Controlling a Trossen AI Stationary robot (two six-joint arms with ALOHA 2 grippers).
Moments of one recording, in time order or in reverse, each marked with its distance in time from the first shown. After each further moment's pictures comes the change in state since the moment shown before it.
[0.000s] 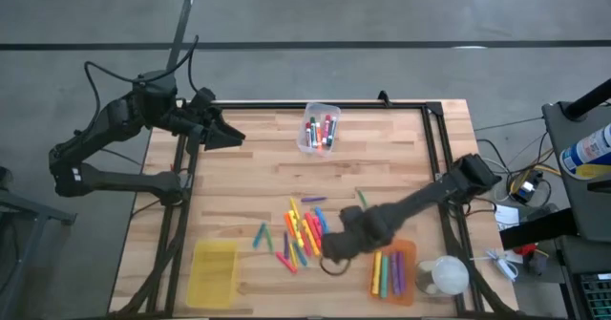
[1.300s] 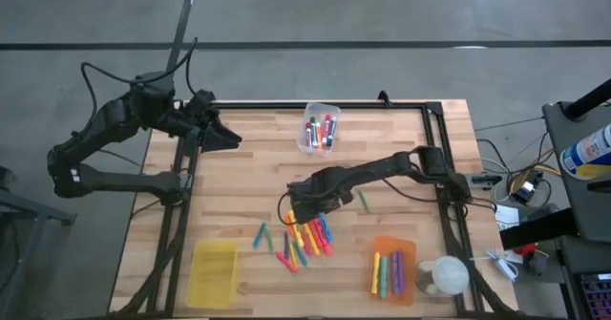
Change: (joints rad) left arm 0.001 -0.019 0.000 -0.044 0.010 0.000; right arm -0.362 0.286 0.065 0.155 -0.116 -0.597
